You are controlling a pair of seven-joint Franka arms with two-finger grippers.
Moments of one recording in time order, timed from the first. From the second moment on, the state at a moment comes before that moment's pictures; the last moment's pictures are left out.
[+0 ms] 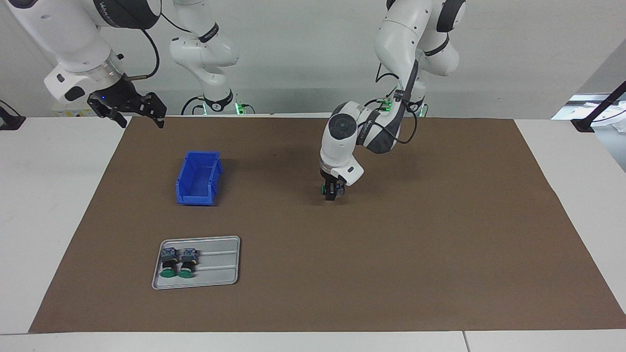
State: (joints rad) left arm -0.78 0.39 0.02 -1.86 -0.14 2.20 -2.14; right arm -0.03 -0.03 -0.03 -1.59 0.00 1.41 -0.03
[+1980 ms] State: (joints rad) left arm -0.73 0.35 0.04 -1.85 -0.45 2.19 -1.75; right arm -0.03 -0.03 -0.03 -1.59 0.00 1.41 -0.03
